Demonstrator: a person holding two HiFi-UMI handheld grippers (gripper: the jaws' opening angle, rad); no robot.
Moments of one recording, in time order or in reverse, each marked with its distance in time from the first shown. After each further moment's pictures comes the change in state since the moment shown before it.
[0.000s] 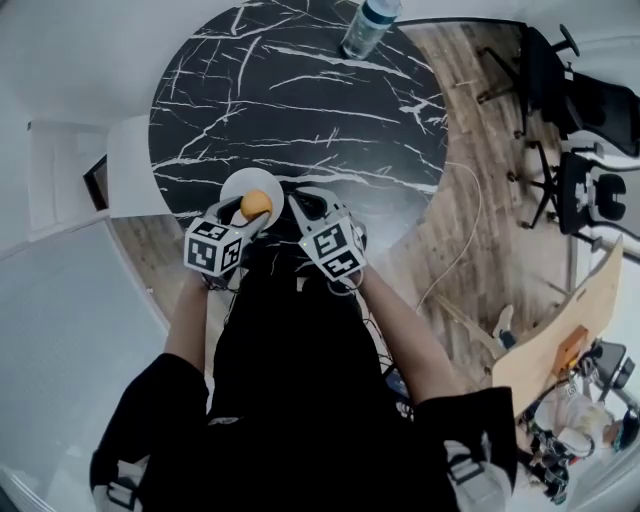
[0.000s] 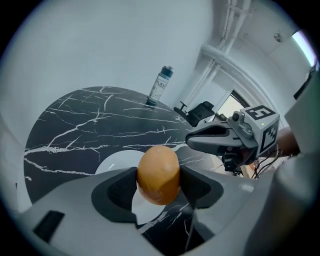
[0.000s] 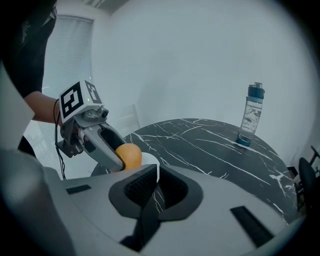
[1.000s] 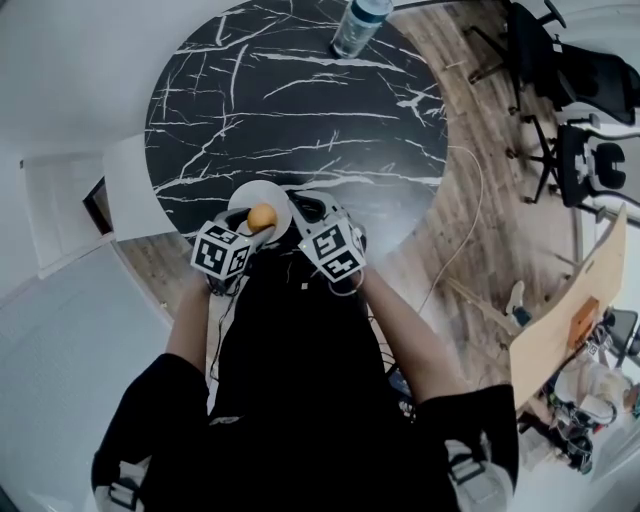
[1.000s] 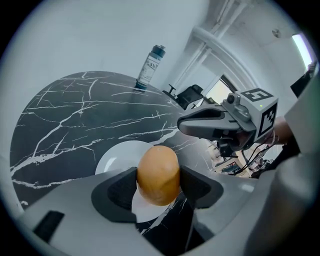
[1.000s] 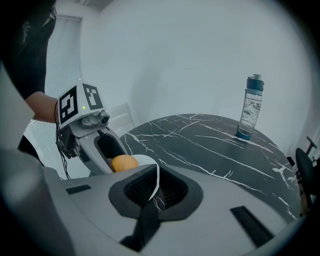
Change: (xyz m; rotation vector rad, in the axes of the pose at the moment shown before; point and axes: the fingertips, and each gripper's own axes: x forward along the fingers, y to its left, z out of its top) left arm 0.012 0.014 -0.017 0.110 0.206 -0.126; right arm 0.026 -0.001 0.006 0.077 0.037 -0.040
